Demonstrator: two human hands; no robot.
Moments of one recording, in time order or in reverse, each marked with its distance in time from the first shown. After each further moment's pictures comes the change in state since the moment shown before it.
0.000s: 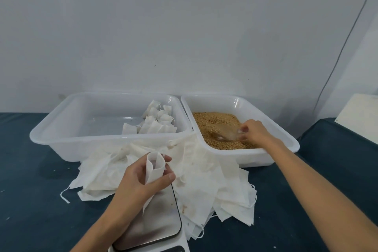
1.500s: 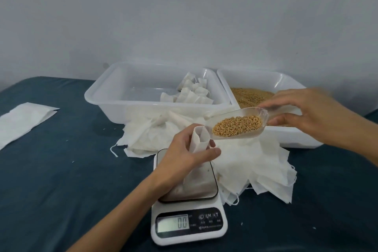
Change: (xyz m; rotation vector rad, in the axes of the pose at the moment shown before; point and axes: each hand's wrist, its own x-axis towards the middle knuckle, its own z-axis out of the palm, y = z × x) left_hand -0.006 0.002 0.007 0.025 -0.073 -0.027; right_hand -0.155 -0.114 -0.080 0.056 -0.060 -0.695
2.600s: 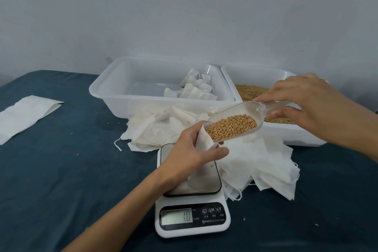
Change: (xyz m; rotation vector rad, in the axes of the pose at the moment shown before) left_hand 0.001 -0.006 0.001 -0.045 -0.057 0.023; right_hand 0.008 -0.019 -0.001 -0.268 0.026 -0.130
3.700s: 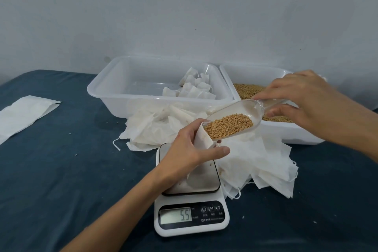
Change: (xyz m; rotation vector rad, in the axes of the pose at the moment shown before) left_hand -0.001 0.004 0.000 -0.027 0.020 -0.024; right_hand 0.001 -0.007 -0.002 -0.009 -0.016 0.027
